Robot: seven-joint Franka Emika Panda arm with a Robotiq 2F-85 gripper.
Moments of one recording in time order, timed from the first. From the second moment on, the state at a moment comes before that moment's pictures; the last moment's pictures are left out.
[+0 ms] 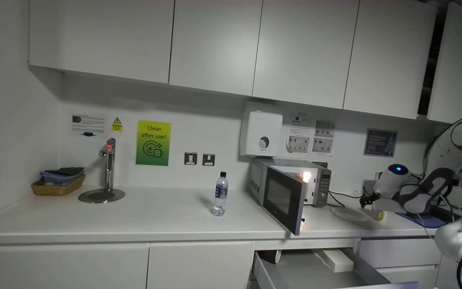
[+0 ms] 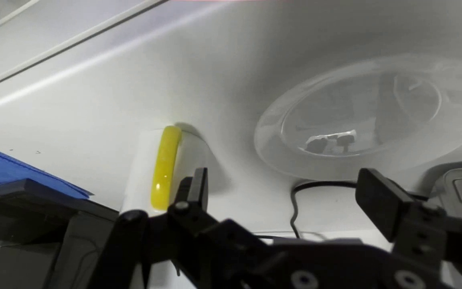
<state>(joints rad) -0.72 -0.15 0.05 -2.58 -1.20 3.09 1.22</state>
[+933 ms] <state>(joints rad) -0.34 -0.34 0.05 -2.57 -0.82 2.58 0.49</state>
